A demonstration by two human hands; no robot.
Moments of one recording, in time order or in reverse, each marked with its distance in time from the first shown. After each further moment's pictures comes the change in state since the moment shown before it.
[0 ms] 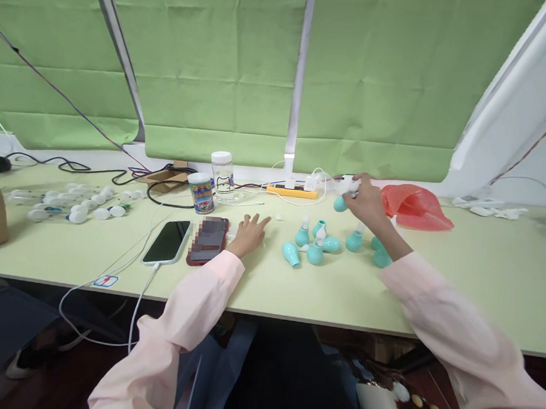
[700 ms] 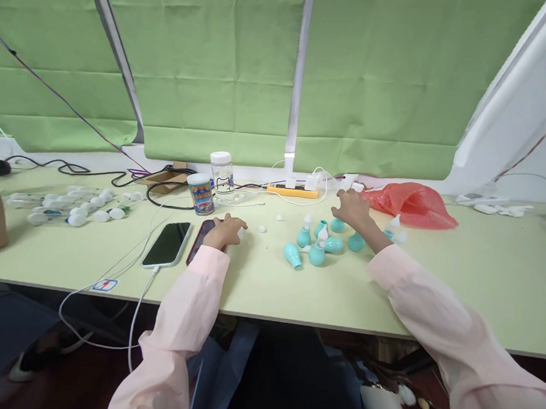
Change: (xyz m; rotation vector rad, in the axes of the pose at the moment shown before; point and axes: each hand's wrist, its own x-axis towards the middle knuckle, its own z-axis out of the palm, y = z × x) left_hand -0.001 -0.050 -0.033 0.064 -0.395 -0.081; right_hand 0.002 0.008 0.044 -0.474 -0.193 0.009
